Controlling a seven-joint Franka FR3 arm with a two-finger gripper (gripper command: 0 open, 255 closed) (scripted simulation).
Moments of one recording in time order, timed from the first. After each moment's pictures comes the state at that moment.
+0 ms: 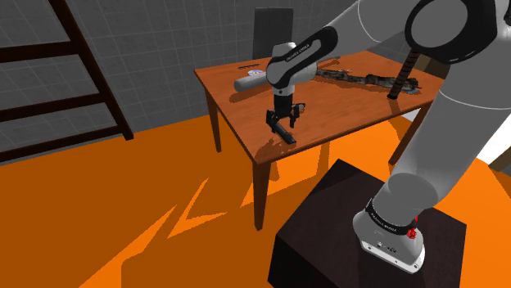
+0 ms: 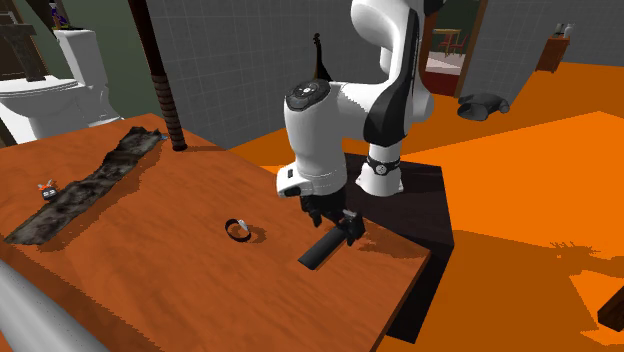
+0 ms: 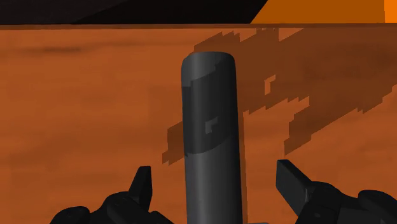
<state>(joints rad) -0.14 0.10 -0.04 -2.22 0.09 2.10 0.15</state>
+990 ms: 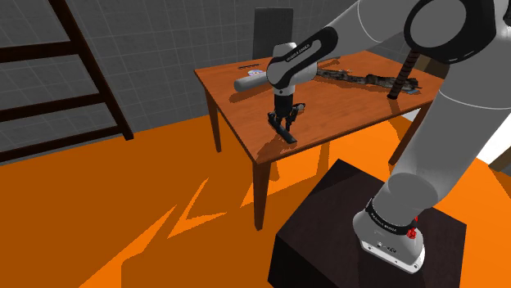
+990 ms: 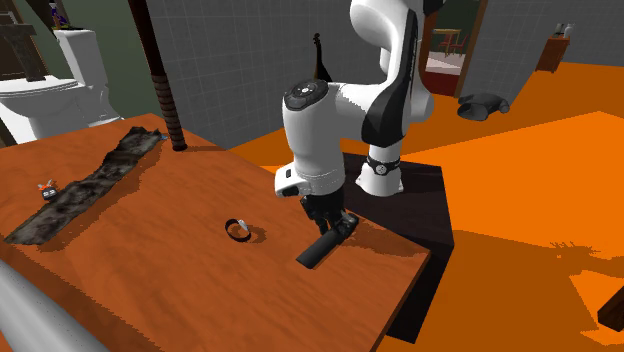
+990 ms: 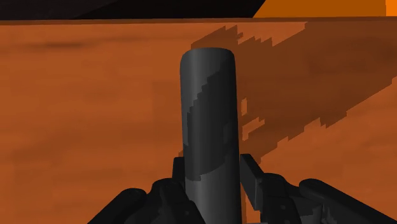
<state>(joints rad) -0.14 0.10 -0.04 -2.22 0.09 2.11 0.15</state>
